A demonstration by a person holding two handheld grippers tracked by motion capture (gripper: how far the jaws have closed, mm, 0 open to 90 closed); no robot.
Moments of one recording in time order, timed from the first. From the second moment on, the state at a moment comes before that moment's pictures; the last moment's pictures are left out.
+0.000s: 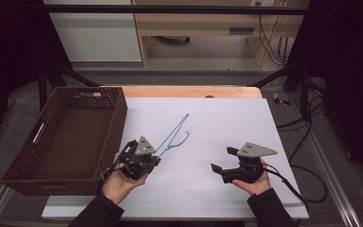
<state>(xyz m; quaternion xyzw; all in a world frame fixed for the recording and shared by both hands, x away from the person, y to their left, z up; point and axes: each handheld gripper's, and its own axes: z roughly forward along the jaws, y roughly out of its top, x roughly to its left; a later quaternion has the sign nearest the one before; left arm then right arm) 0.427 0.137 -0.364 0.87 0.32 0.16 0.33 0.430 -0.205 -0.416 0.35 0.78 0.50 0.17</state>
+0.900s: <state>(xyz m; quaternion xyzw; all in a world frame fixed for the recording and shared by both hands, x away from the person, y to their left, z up) 0.445 0.160 -0.292 0.89 0.25 0.12 0.37 0.417 -0.261 -0.416 0.40 0.75 0.48 0.21</state>
